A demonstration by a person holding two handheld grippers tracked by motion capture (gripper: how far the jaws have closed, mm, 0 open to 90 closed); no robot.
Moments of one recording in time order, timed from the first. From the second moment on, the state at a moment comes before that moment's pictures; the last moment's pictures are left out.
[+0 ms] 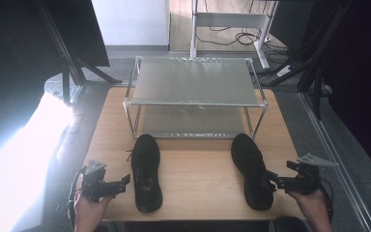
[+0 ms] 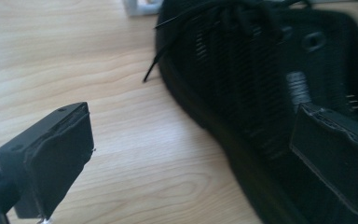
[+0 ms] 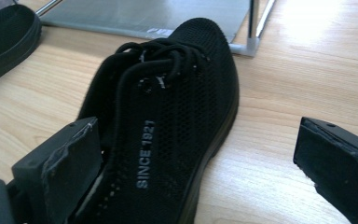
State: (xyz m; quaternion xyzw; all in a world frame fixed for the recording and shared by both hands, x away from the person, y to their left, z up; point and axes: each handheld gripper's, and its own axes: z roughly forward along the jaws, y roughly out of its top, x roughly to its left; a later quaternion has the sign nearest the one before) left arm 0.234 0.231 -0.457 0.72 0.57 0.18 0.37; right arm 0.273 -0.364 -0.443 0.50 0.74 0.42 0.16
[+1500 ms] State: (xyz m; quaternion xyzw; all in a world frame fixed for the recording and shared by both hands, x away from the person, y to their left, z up) left arm 0.278 0.178 -0.477 0.77 0.55 0.15 0.28; right arm 0.310 -0.328 -0.470 0.51 0.78 0.33 0.16
